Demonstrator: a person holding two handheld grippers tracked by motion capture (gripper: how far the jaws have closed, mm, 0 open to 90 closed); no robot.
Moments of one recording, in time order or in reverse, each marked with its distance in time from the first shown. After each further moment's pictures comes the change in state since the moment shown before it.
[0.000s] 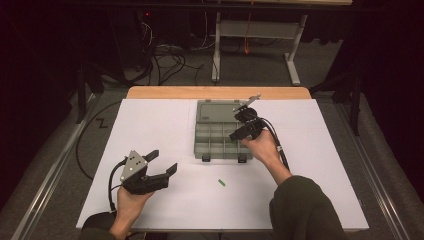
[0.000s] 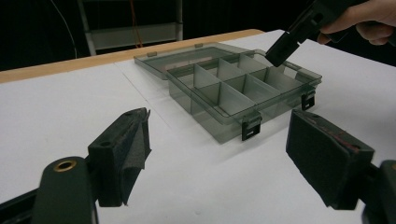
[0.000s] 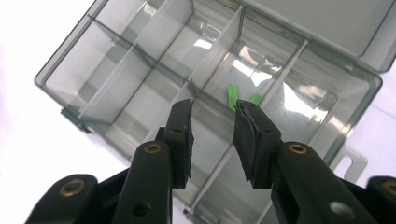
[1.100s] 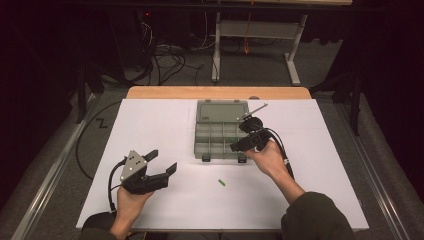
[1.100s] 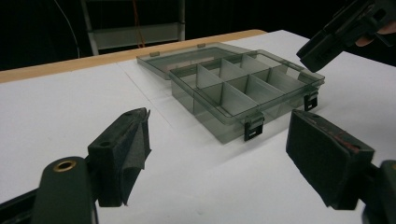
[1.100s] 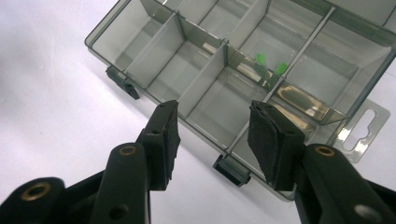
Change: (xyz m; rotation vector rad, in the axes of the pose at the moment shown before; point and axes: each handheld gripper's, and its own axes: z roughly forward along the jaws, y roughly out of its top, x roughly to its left) left arm 0.001 0.000 0.000 -0.002 0.009 -0.003; right arm 0.018 -0.031 -0.022 -0.033 0.034 -0.029
